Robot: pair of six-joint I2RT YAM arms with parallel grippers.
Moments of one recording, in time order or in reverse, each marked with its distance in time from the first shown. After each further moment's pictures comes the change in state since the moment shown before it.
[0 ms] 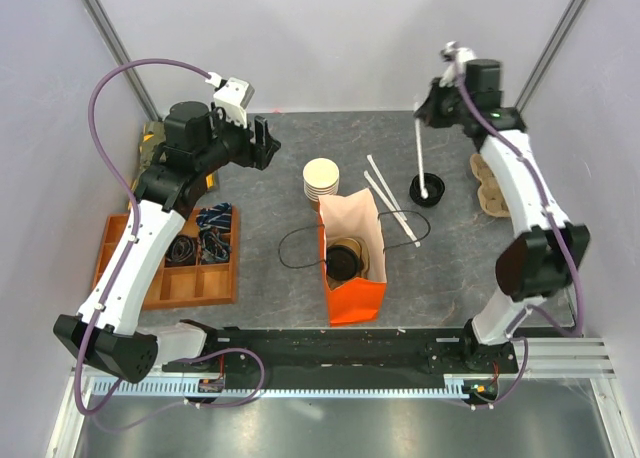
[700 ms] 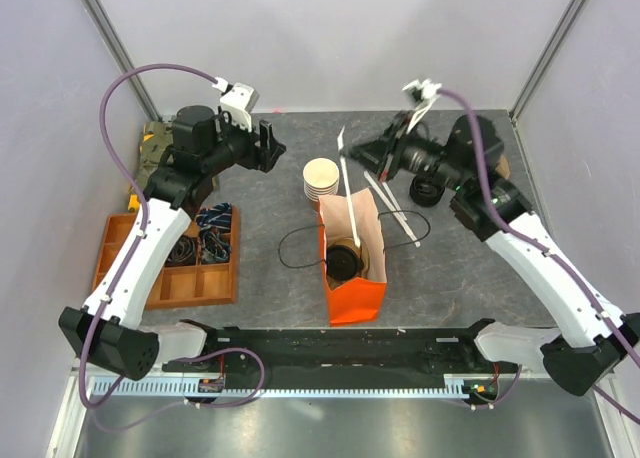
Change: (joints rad) left arm 0.010 0.021 -0.061 0.090 0.050 -0.004; right arm 0.411 -0.537 -0.339 0.426 -0.211 0.330
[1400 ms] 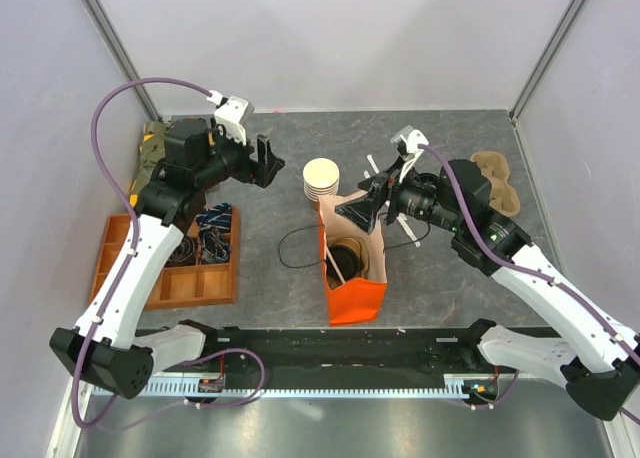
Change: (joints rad) left arm 0.001 -0.111 -0.095 -0.035 0.018 -0.008; right arm 0.142 -0.177 -0.311 -0.084 0.116 -0.150
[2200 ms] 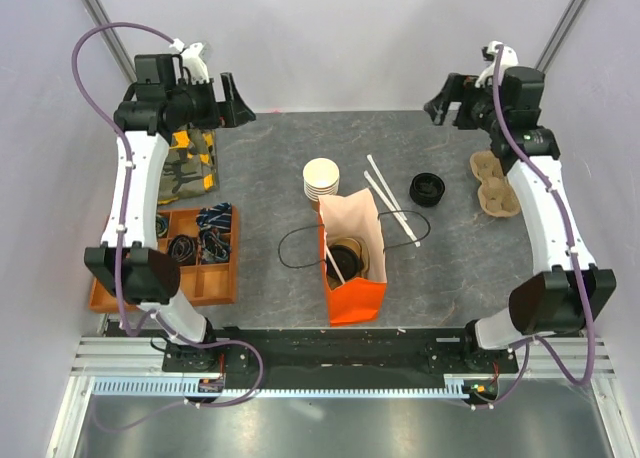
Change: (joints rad) left arm 0.292 0.505 0.657 -0.406 0.235 -0.094; right arm -0.644 0.454 0.481 -0.192 0.068 -0.106
